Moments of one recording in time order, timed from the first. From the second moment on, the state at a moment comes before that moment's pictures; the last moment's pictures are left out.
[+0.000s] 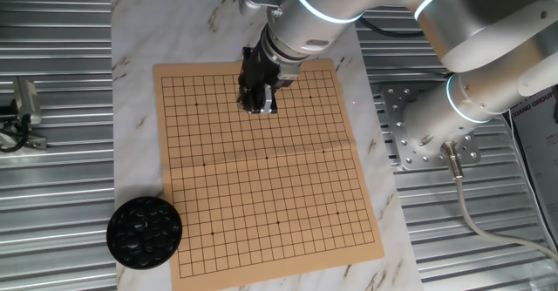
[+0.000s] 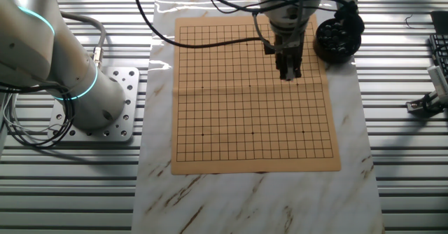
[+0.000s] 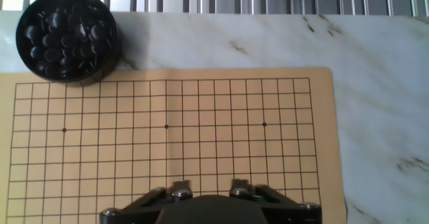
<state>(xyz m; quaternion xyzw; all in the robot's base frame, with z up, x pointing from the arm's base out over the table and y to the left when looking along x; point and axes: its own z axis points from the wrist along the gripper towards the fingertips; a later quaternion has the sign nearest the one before) 0.501 0.001 0.171 -0.01 1.00 -0.01 0.08</state>
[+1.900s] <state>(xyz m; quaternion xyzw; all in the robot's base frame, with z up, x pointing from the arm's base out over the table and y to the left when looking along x) 0.497 0.002 0.175 -0.01 1.00 -0.01 0.08</state>
